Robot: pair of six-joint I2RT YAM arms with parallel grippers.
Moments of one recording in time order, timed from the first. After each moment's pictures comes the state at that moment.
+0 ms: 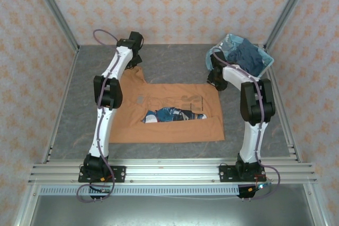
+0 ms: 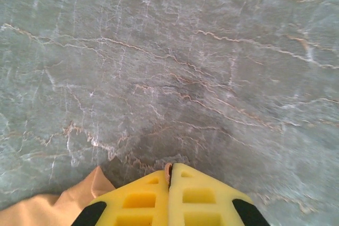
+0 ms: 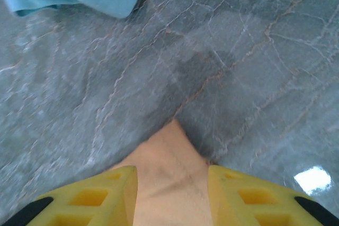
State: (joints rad) left arm -0.13 2.62 2.56 -1.20 -0.31 -0.70; right arm 0.20 2.04 1.48 -0.66 0.11 0.75
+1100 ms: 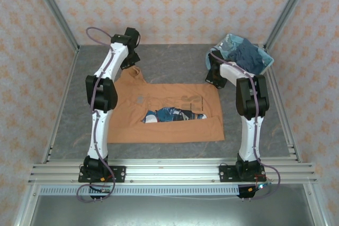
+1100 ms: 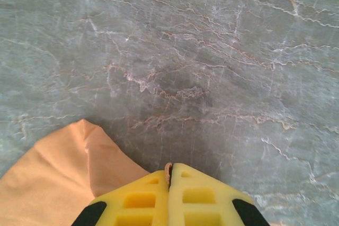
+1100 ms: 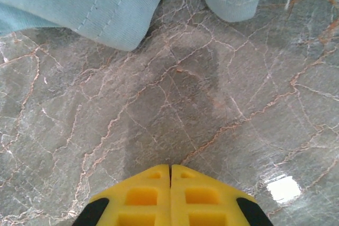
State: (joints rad) left arm -0.13 2.41 2.39 -1.27 -0.23 -0.73; right arm 0.20 2.15 1.60 -0.71 0.15 0.65
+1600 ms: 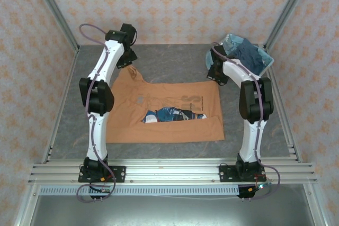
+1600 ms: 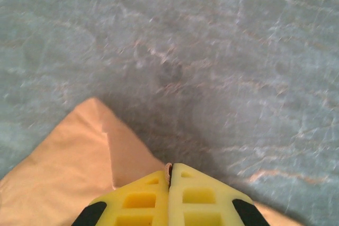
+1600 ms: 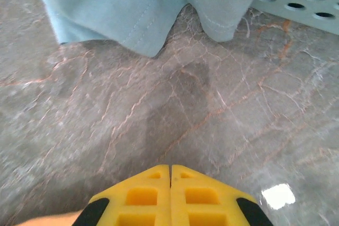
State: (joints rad) left arm -0.13 2.26 2.30 -1.37 -0.21 -0.73; right arm 0.20 2.03 1.60 -0.78 0.14 0.61
